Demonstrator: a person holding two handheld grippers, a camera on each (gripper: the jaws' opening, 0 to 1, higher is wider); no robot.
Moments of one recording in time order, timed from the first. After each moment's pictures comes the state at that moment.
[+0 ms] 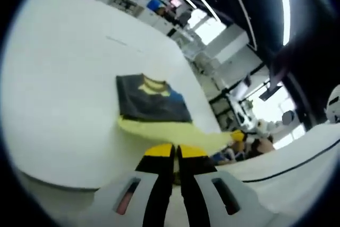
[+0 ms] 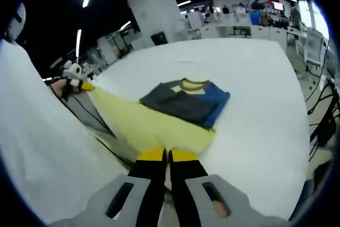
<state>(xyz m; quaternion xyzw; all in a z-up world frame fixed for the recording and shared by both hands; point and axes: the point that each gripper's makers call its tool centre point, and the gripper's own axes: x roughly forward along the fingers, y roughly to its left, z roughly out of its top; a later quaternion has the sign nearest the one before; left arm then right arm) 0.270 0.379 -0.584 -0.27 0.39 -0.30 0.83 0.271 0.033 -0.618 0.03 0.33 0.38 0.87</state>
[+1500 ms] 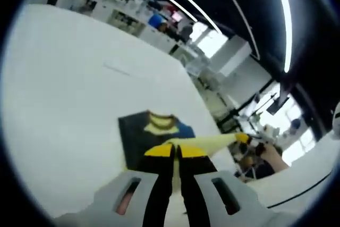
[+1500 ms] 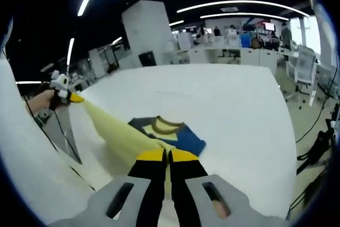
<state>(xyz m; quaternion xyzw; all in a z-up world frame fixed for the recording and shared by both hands) 0.391 0.383 -0.569 -0.26 0.33 -0.27 0.87 0.407 0.038 -0.589 0.01 0.26 0.33 0.91</state>
